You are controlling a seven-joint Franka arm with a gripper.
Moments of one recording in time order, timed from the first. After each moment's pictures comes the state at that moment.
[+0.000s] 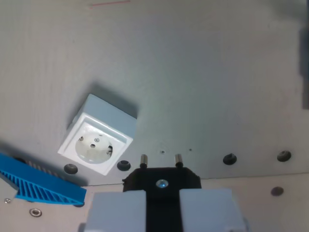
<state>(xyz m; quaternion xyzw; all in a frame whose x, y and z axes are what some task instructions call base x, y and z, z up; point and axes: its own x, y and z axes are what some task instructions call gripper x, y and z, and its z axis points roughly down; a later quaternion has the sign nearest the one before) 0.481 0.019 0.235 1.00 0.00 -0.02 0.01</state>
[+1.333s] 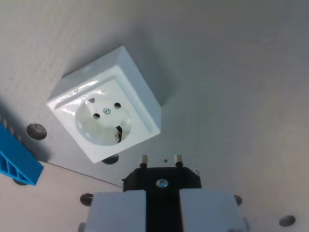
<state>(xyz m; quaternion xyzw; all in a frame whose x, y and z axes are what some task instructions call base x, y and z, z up) 0.424 0.061 0.156 0.97 0.24 -0.01 0.01</state>
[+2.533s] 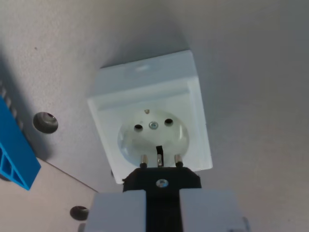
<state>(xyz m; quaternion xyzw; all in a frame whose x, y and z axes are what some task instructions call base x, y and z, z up) 0.402 0.085 0.115 0.93 0.36 -0.01 0.00</state>
